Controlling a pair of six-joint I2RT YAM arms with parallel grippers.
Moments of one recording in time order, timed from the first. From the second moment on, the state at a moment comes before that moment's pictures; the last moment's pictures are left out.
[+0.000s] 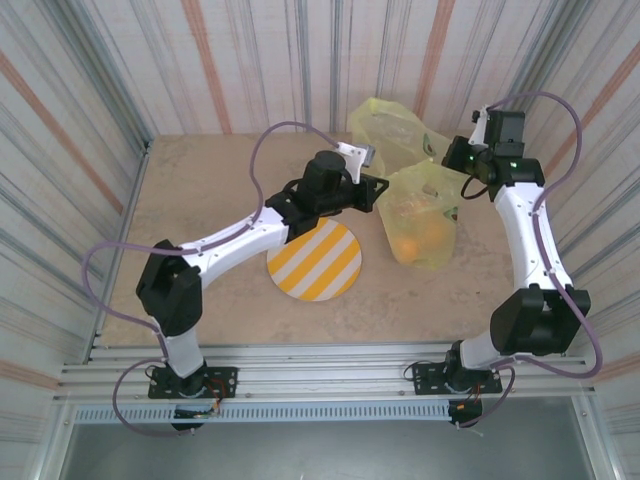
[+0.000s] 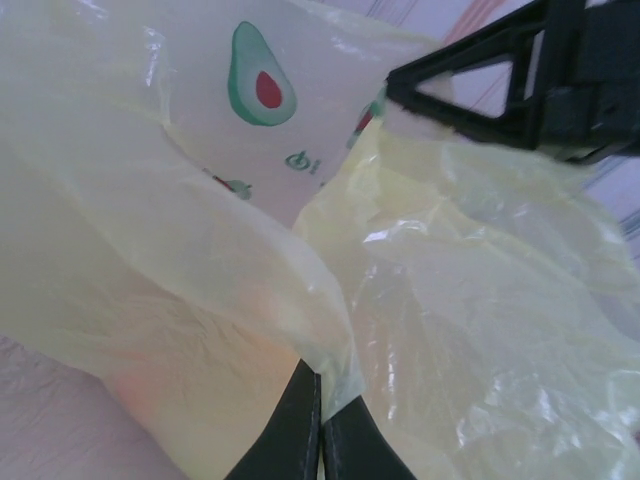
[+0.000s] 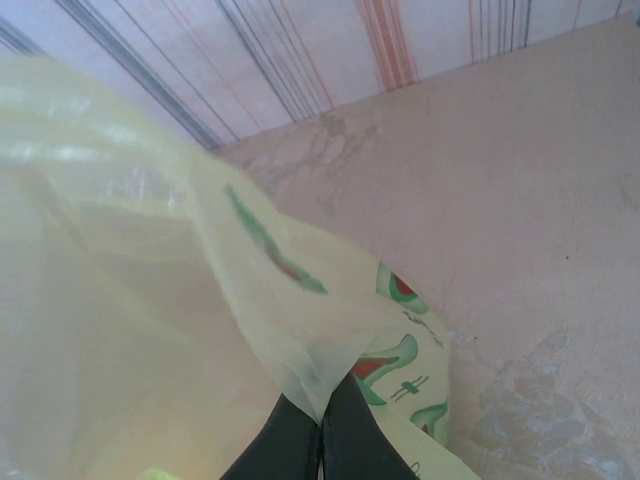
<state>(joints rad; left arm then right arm) -0.82 1.80 1.52 -0.01 0.20 -0.47 -0.03 1.48 1.51 -0.66 -0.19 0.31</state>
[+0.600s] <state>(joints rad) -0.78 1.83 1.36 0.00 0.16 -0.47 0.01 1.55 1.41 -0.56 -0.26 0.36</state>
